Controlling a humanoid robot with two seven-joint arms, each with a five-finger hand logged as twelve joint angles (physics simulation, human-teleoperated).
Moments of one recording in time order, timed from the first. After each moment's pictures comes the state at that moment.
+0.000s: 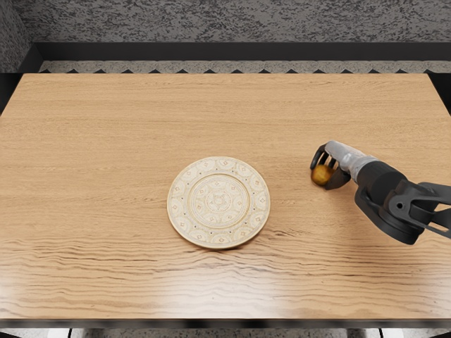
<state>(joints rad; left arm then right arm) -0.03 0.00 -0.21 -0.13 -0.07 -0.31 0.18 1.00 -0.63 0.04 1.51 -1.09 -0.35 -0.61</state>
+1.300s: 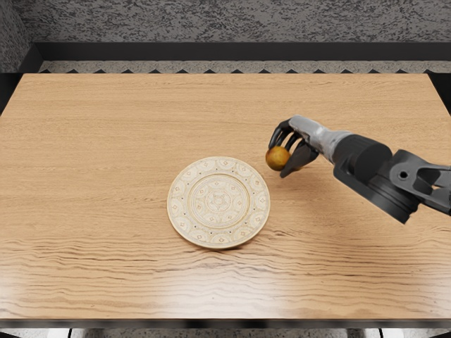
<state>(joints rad) -0.03 0.00 -0.20 -0.13 -0.07 -0.31 0.18 1.08 -0.62 0.19 1.69 -0.85 -0.34 -0.61</state>
